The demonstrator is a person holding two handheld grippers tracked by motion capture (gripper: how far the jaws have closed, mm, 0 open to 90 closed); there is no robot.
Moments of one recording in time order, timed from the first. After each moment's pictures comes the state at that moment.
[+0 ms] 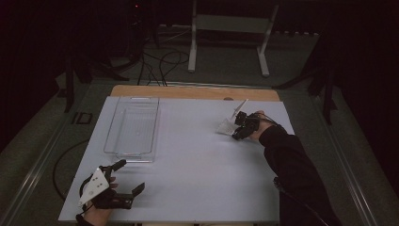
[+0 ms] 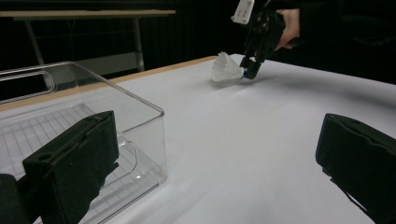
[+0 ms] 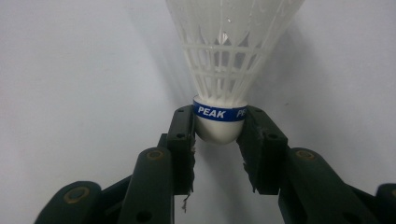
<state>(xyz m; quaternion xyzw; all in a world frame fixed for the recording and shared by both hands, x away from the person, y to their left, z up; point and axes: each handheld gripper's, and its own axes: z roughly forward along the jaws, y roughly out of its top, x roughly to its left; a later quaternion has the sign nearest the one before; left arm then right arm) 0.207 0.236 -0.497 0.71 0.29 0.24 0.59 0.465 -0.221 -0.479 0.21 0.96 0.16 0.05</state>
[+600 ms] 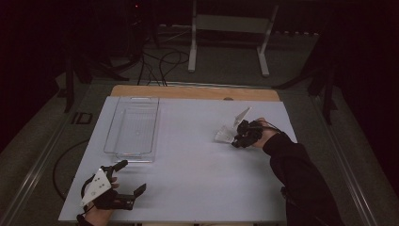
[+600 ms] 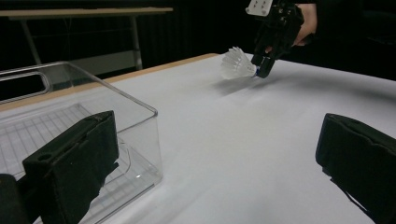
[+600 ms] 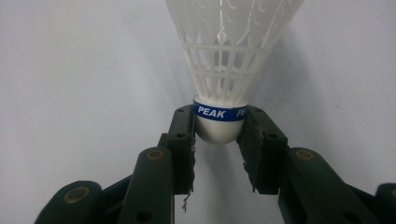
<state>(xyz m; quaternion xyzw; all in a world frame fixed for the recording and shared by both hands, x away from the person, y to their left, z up) 0.206 0.231 -0.496 0.72 0.29 0.24 0.58 0.426 -0.222 -0.472 0.17 0.97 0.19 0.04</state>
